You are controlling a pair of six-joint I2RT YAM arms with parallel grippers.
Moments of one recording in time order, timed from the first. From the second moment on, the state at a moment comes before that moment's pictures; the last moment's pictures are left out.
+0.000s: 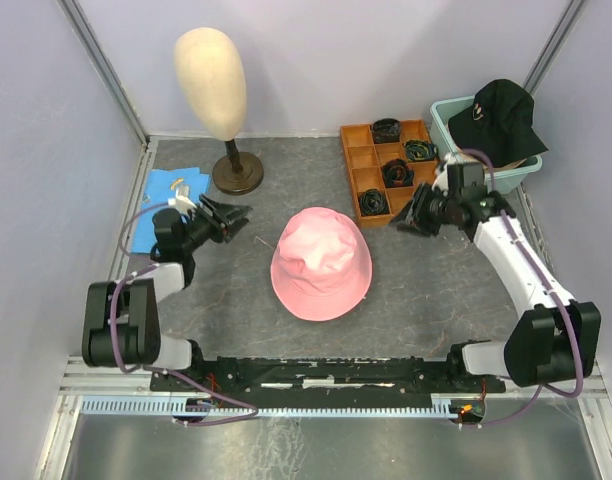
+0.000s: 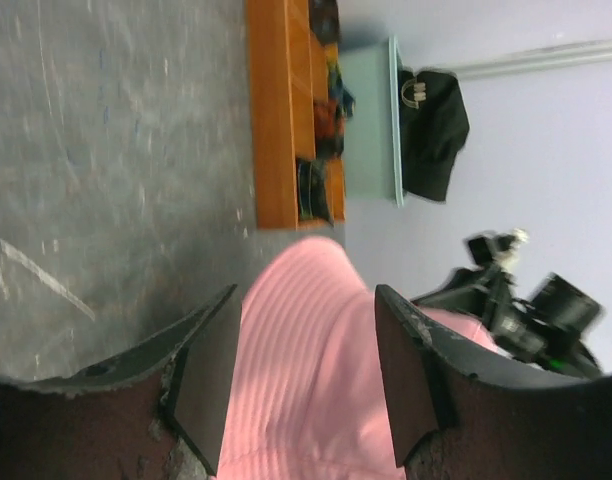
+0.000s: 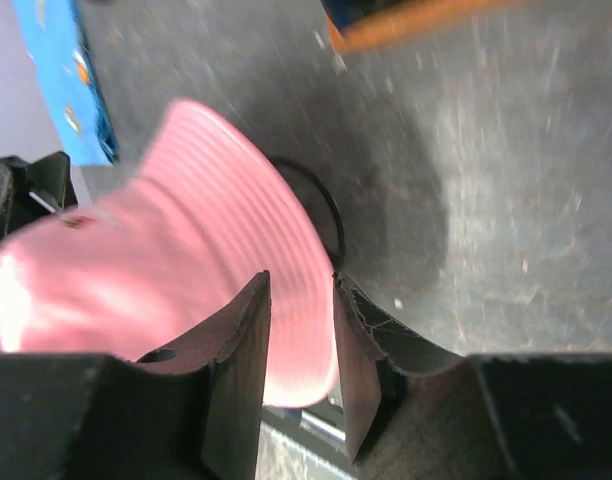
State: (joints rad) left arm 0.07 1.44 0.42 0.81 0.74 -1.20; right arm 0.12 1.31 1.01 -0.59 -0.46 0.65
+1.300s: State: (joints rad) left arm 0.09 1.48 0.49 0.54 0.64 -0.99; right arm -0.14 2.24 2.40 -0.46 0.40 0.04
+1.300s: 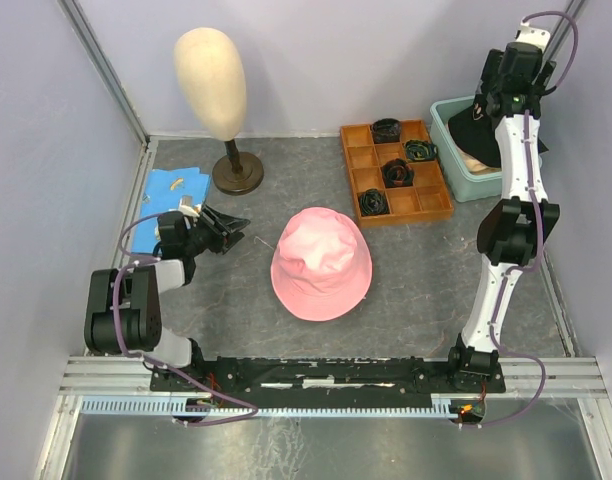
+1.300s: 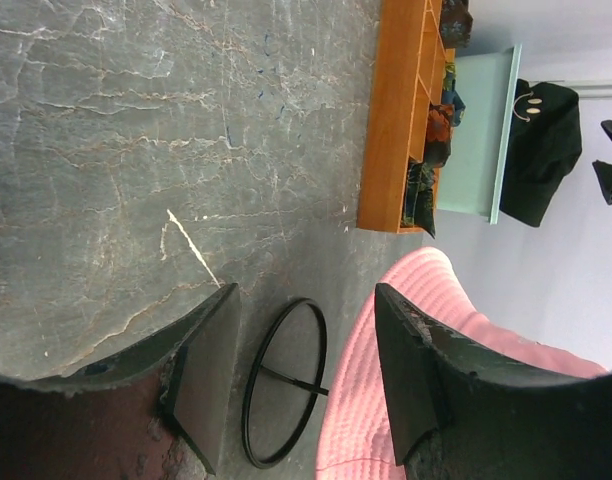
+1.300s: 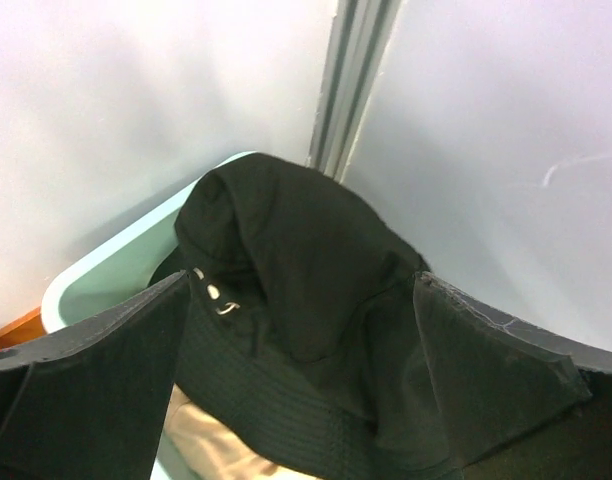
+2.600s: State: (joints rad) left arm 0.08 1.58 0.56 0.57 0.66 -0.99; right arm -0.28 2.34 2.47 -0.50 0.25 0.22
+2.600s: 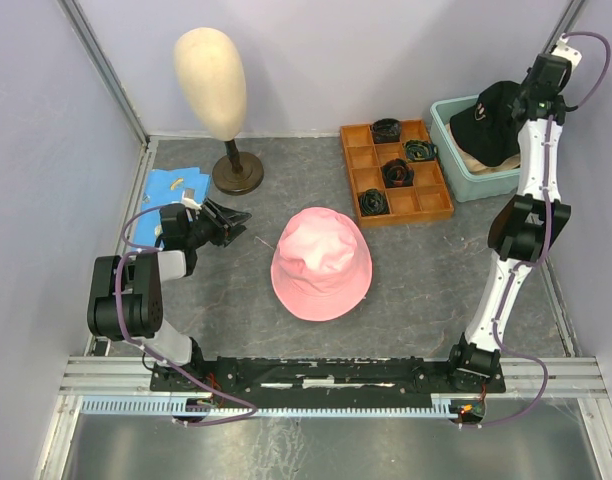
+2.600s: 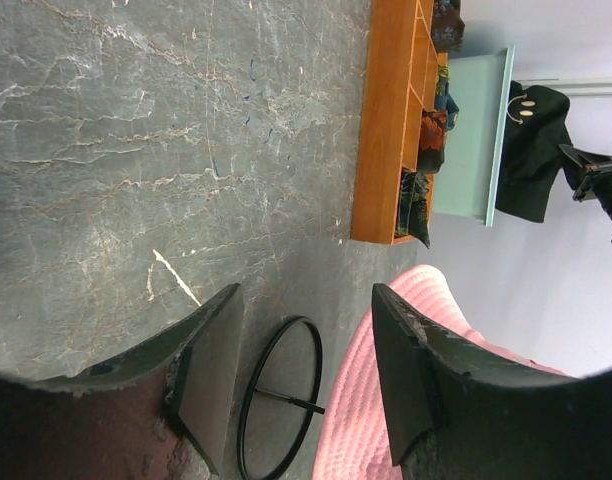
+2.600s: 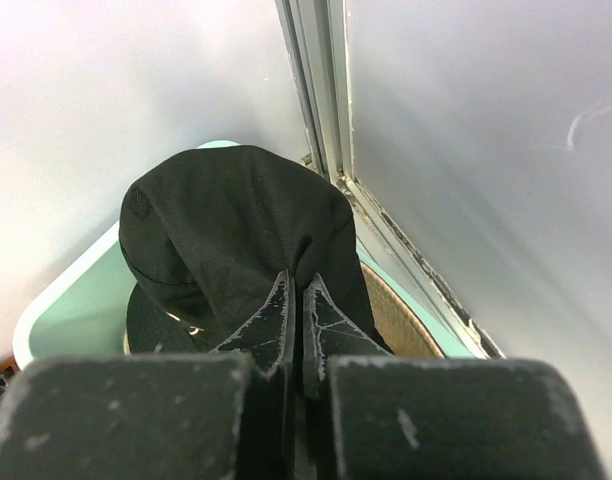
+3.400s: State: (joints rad) left arm 0.08 1.34 0.56 0.47 0.70 -0.98; right arm -0.25 1.79 2.35 -0.52 -0.06 0.56
